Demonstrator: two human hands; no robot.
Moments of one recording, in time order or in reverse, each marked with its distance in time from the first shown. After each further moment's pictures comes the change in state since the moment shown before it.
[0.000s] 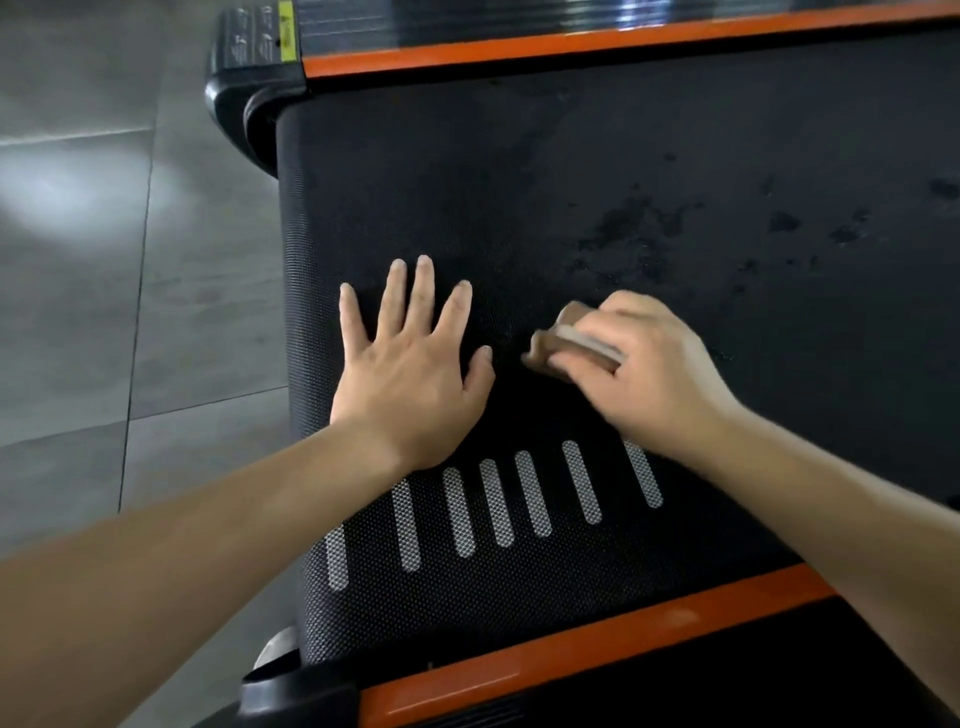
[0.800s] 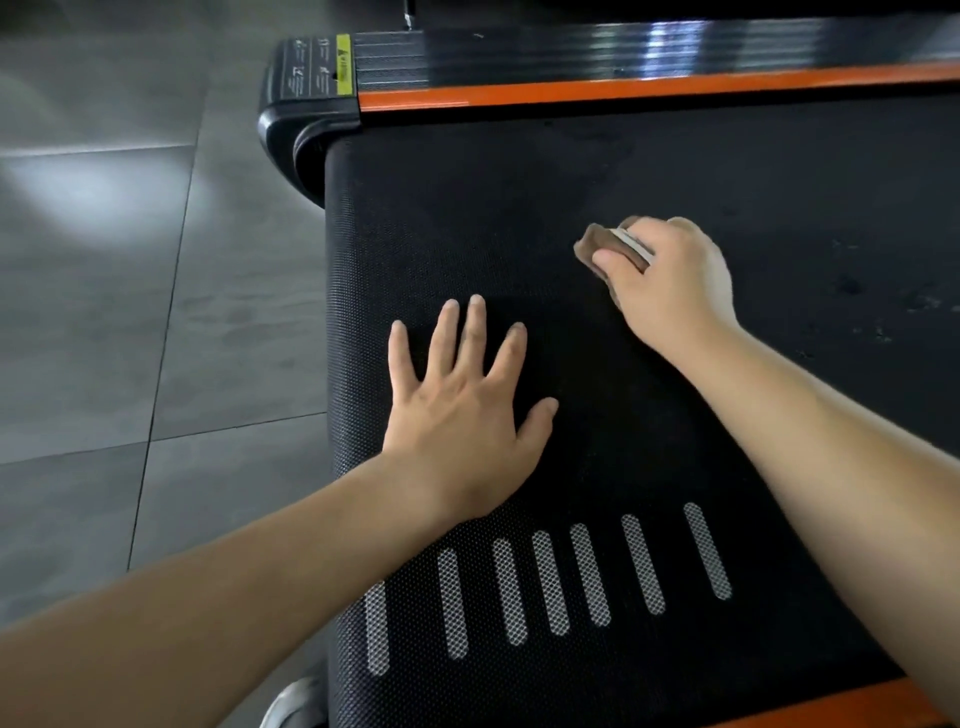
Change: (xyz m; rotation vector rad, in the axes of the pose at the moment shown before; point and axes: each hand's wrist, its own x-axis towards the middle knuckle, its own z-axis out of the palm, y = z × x) left_hand 0.014 -0.004 -0.010 -0.009 -0.088 0.004; right_hand 0.128 0.022 0.015 -0.075 0.151 0.210
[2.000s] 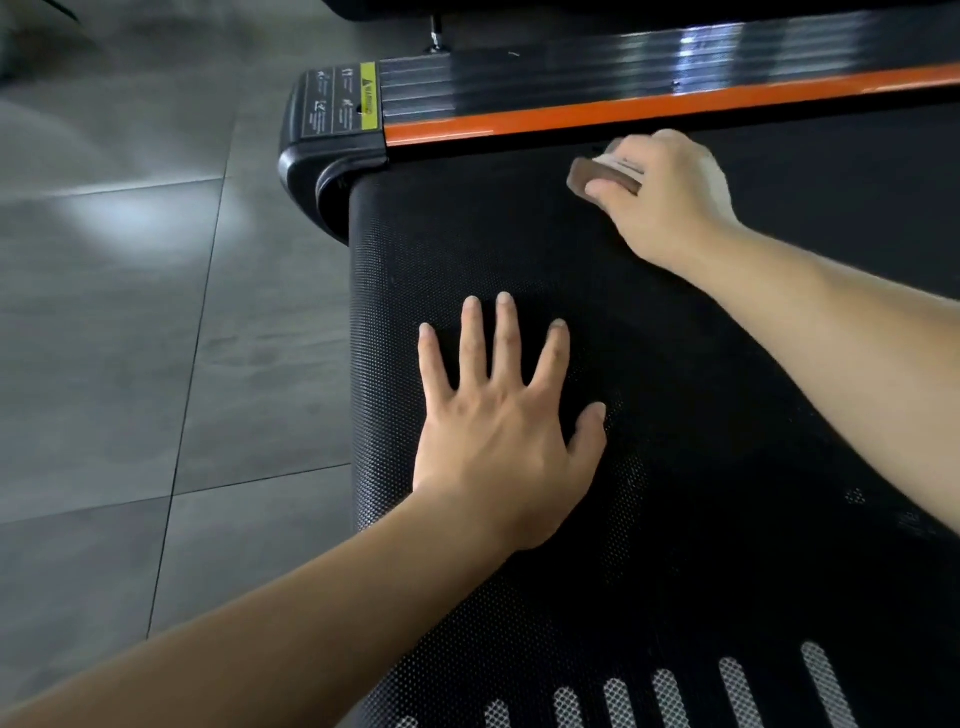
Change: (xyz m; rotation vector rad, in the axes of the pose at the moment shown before) left_hand 0.053 -0.015 0.000 0.005 0.097 -0.008; right_hand 0.136 -0.013 0.046 0.009 -0.029 -0.117
